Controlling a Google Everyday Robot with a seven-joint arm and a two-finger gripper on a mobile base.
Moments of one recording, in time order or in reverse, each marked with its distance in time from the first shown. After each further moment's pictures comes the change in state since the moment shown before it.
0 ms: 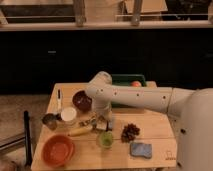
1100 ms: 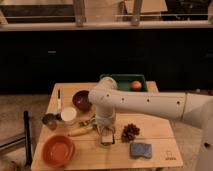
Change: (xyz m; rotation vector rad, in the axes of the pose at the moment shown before) arm -0.068 0.039 -0.007 -0.025 -0.137 -0.202
